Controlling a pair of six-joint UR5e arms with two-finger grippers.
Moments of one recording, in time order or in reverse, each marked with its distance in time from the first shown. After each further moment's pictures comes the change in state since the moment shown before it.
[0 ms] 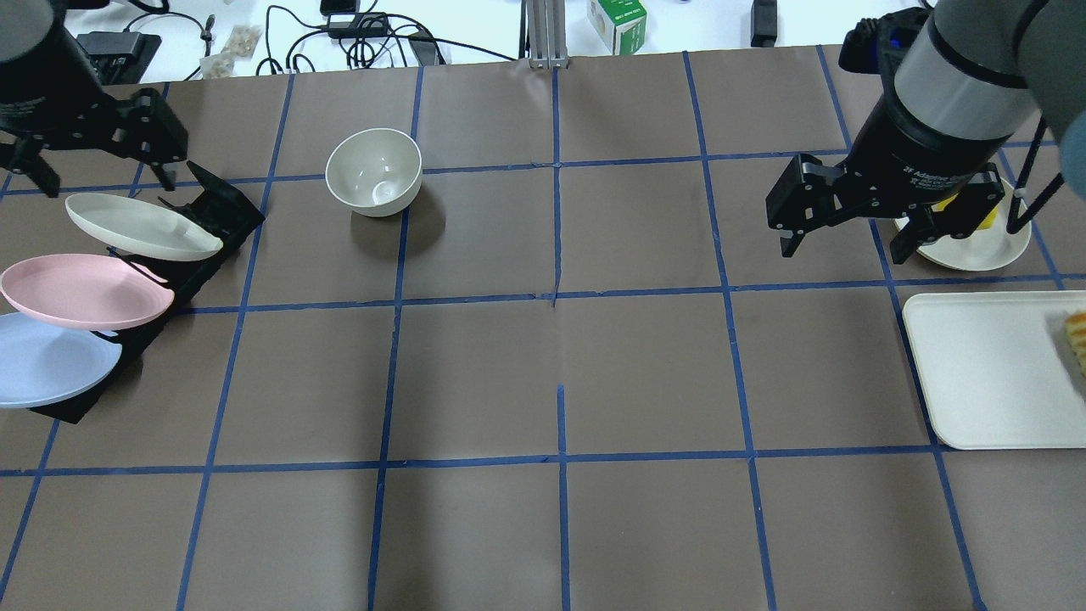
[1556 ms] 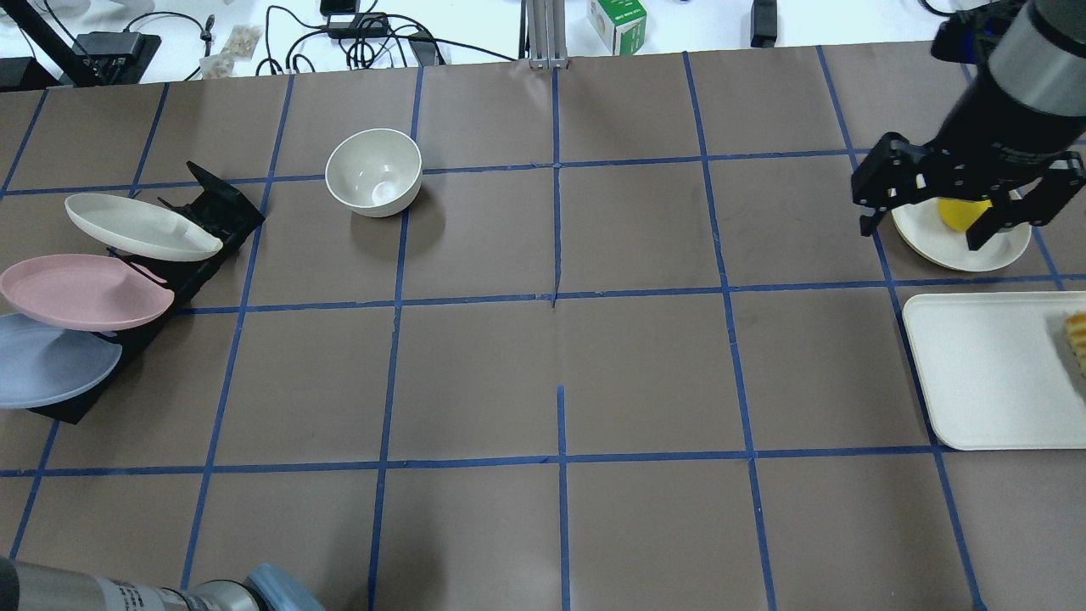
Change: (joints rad) left arm 0.680 -0.292 -0.158 0.369 -0.077 0.077; right arm -0.258 0.062 0.004 -0.021 -0.016 -0.159
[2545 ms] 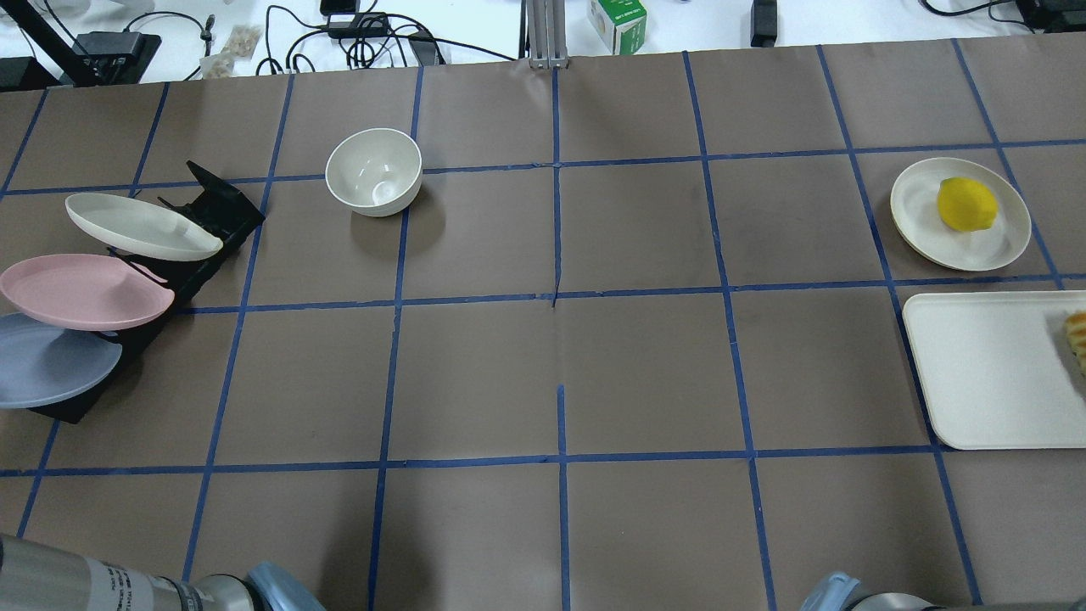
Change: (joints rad) left arm 0.008 -0.085 -0.004 0.042 0.002 0.002; right arm -0.444 0.228 0.006 -0.198 -0.119 -0.556
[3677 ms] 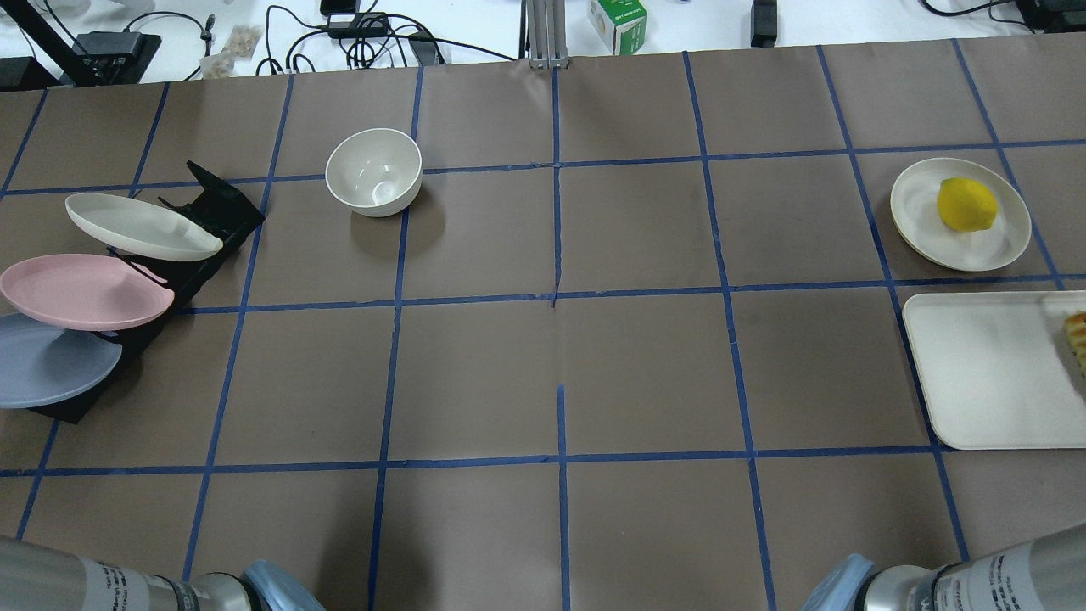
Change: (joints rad) left arm 0.023 0.009 -0.016 -0.011 -0.004 0.041; right arm -0.102 0.213 0.162 -0.466 -0.004 -0.160
